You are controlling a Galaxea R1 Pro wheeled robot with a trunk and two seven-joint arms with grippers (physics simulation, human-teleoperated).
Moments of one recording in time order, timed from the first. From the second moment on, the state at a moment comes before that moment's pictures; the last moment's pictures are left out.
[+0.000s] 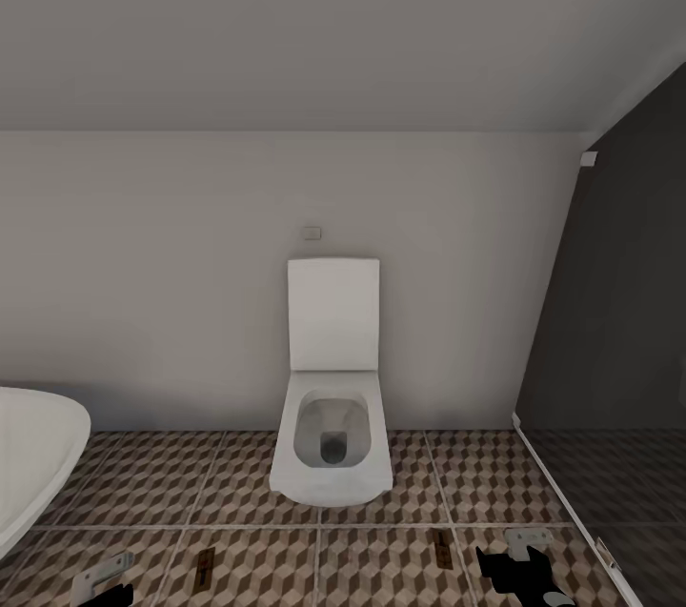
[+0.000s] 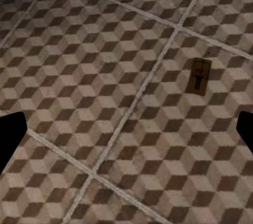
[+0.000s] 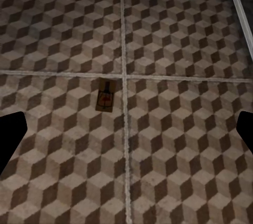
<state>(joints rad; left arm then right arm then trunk) -0.51 0.25 0.23 0.04 0.16 -0.19 0.12 -0.56 -0.12 0.40 0.07 -0.36 -0.35 0.03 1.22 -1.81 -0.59</state>
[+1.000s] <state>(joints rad) -0.51 0.22 0.23 0.06 0.16 -0.19 0.12 -0.56 -0.12 0.40 0.07 -0.36 -0.35 0.03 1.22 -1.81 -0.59</state>
